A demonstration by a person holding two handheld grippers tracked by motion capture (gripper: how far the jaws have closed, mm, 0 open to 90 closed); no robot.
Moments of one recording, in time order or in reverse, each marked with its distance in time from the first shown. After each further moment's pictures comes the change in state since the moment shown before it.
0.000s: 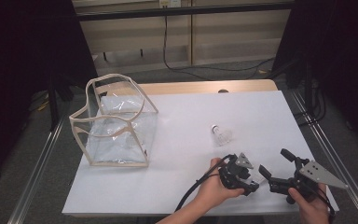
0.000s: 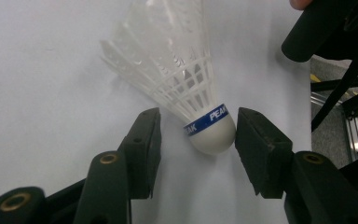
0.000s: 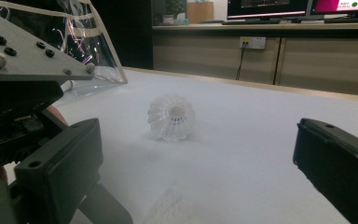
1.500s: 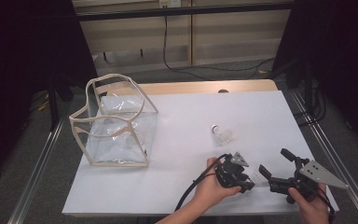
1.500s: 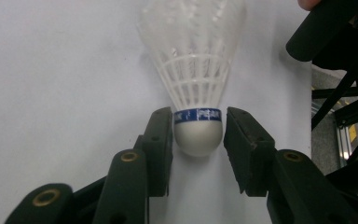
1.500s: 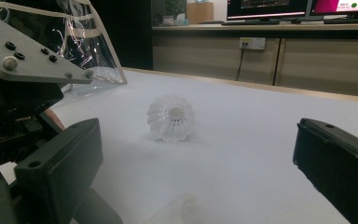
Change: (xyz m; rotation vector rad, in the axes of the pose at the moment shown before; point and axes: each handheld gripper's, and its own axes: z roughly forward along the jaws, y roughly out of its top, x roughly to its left) left arm 0.002 -0.004 0.001 -0.001 -0.006 -0.057; right arm -0.001 0.000 0.000 -0.001 -0.001 -0.003
